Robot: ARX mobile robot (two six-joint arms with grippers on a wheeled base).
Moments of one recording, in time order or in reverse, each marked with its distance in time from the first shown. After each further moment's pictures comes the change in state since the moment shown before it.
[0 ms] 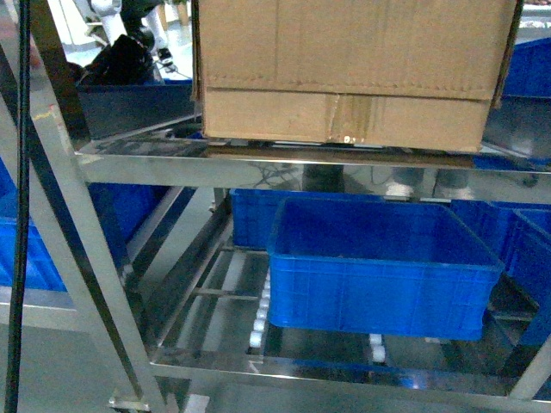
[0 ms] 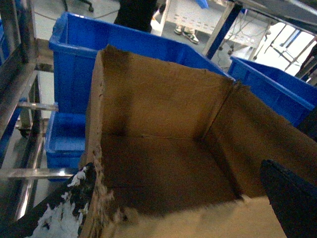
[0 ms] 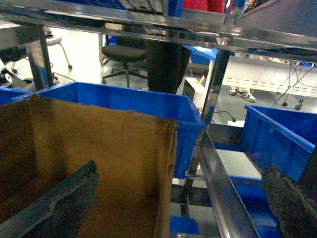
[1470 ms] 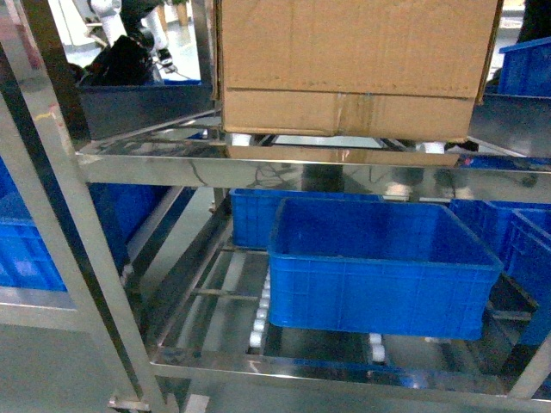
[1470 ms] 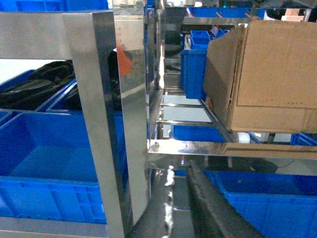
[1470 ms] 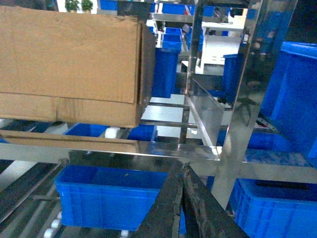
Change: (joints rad) left arm 0.123 -1.189 -1.657 0.715 -0.283 0.315; right arm -0.138 -1.122 -1.319 0.198 -0.142 0.057
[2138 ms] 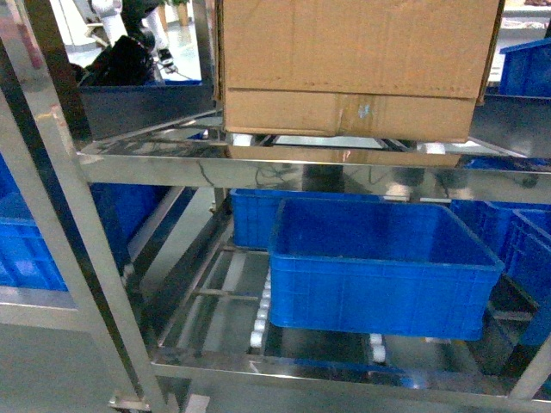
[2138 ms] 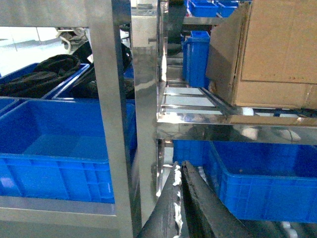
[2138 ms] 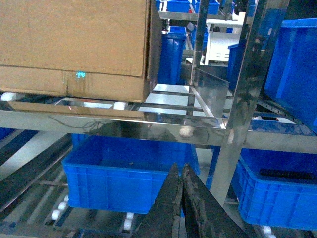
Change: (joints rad) left arm 0.101 -0.273 -0.215 -0.054 0.103 0.003; right arm 0.006 -0.244 -0.194 -0.054 -0.005 0.000
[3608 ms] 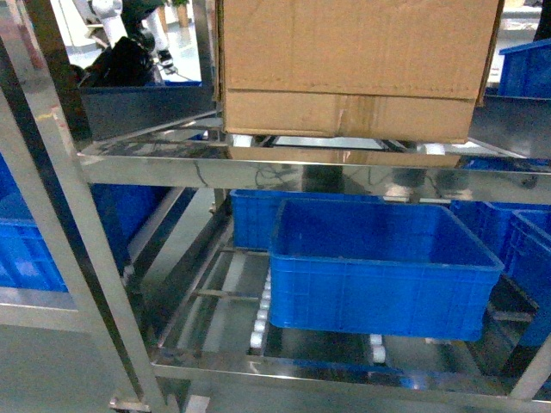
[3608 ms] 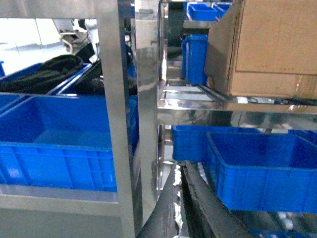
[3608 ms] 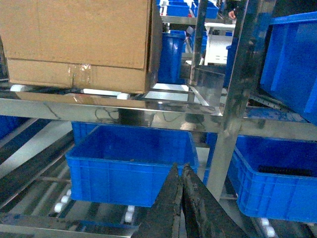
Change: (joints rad) left arm 0.000 -0.536 -0.079 -0.459 0.000 0.000; right arm 0.000 -0.466 -0.069 -0.388 0.000 0.000
